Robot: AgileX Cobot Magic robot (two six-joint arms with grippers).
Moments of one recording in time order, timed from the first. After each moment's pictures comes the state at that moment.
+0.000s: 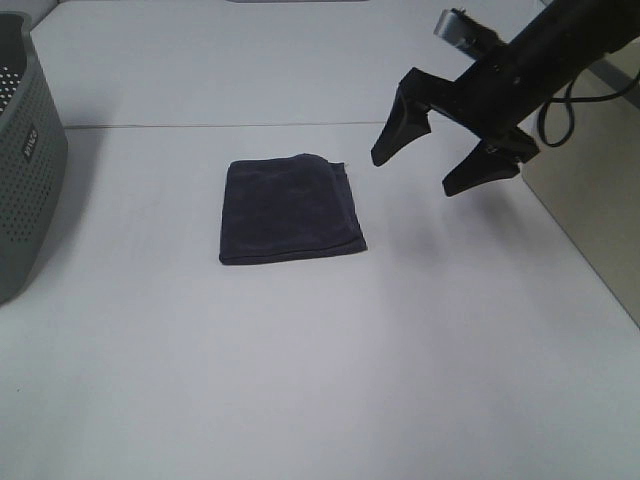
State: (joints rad) left arm -0.01 -0.01 -0.51 -0.06 1.05 0.07; right arm 0.18 2.02 -1.47 0.62 0.94 -0.31
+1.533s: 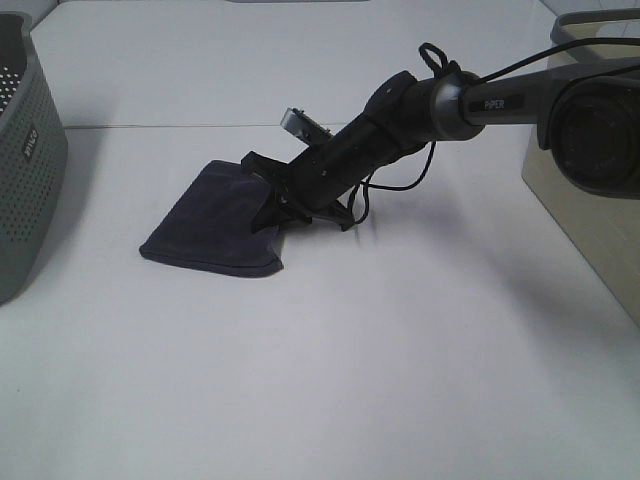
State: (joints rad) left arm -0.01 -0.01 -0.51 -0.06 1.05 0.07; right arm 0.44 2.56 -1.90 0.87 0.78 -0.30
